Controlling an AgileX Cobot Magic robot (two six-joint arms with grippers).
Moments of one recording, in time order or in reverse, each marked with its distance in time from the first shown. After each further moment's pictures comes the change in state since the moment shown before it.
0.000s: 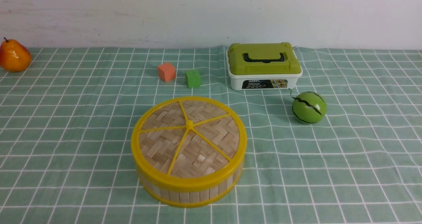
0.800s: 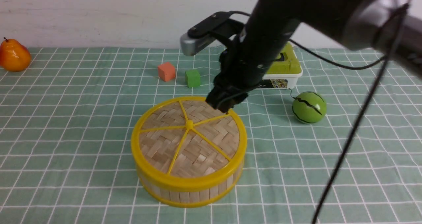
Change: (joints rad) right arm 0.615 1.349 -1.244 -0.272 0.344 0.213; left arm 0.000 0.000 0.000 0.000 0.000 0.000
